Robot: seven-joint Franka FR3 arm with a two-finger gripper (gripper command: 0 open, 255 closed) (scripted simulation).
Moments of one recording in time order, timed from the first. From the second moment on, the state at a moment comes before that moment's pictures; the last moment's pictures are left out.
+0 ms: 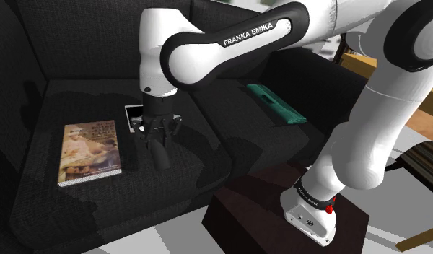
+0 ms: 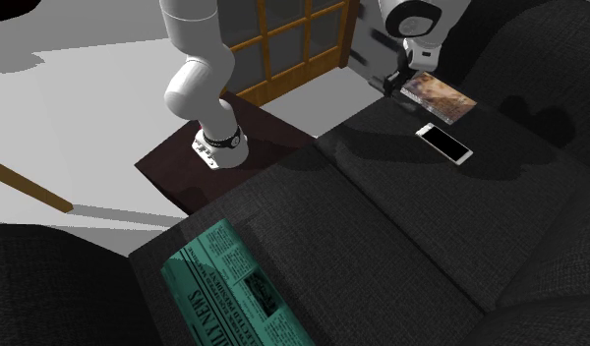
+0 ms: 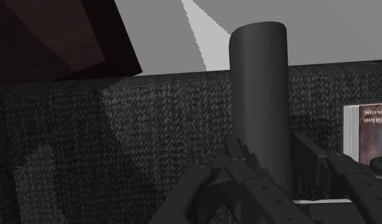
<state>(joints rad) 0.33 0.18 0.41 -1.99 0.10 2.10 0.98</state>
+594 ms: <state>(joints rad) 0.34 0.23 0.40 -2.03 0.09 2.19 0.98</state>
